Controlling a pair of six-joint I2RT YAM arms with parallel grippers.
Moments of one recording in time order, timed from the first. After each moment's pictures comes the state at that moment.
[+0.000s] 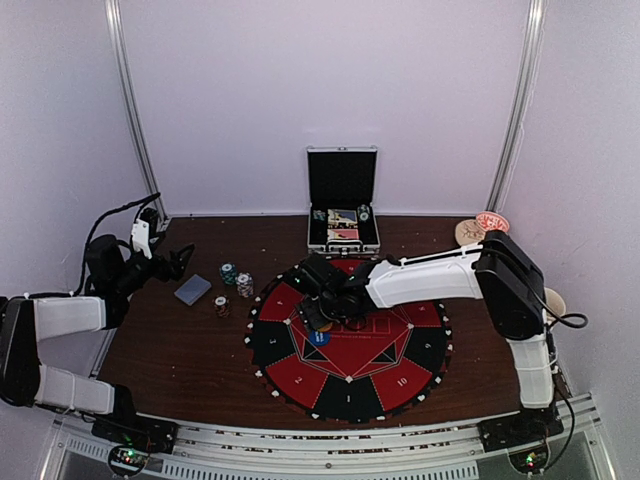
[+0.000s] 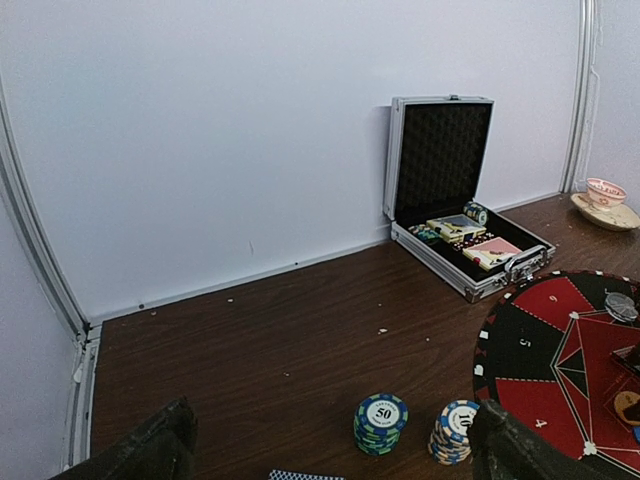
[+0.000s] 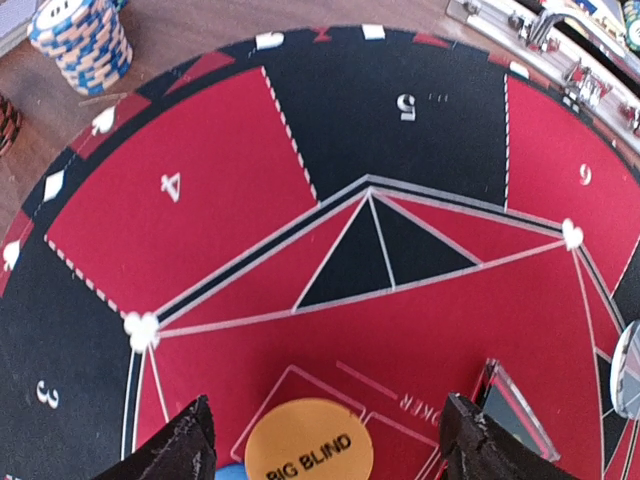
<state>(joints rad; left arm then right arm) 0.01 1.21 0.43 0.69 0.45 0.08 1.02 2.14 1.56 -0.38 0.38 0.40</state>
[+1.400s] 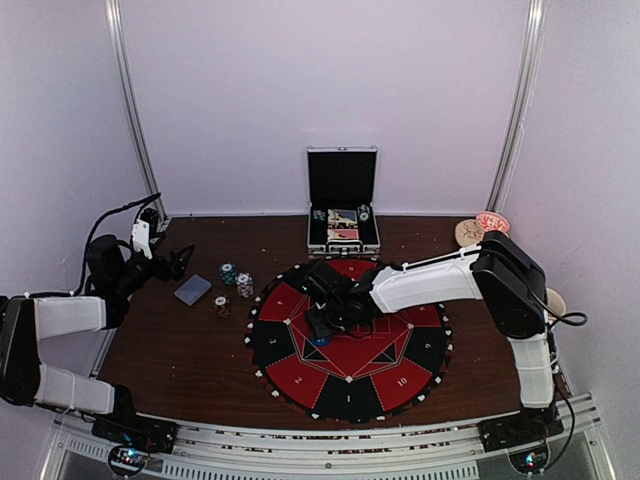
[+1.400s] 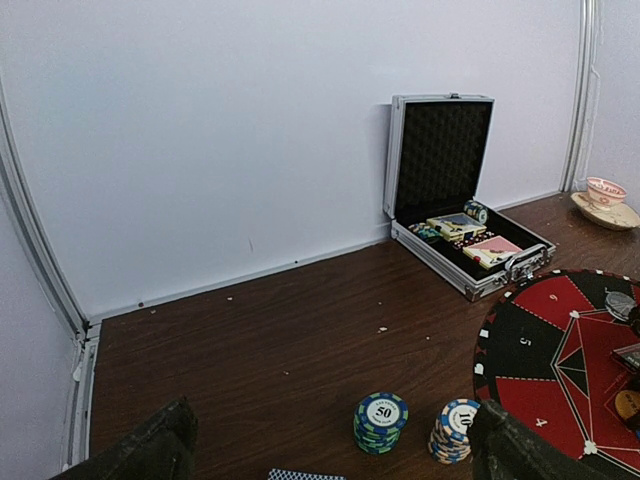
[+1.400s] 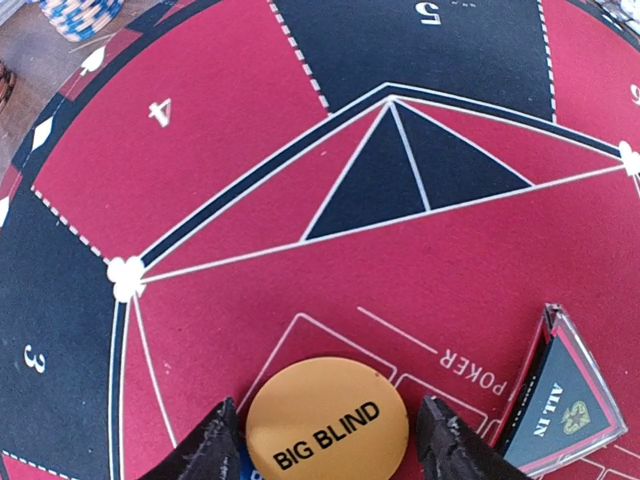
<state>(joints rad) 0.01 1.22 0.43 0.69 0.45 0.08 1.00 2.13 1.47 -0.36 0.24 0.48</state>
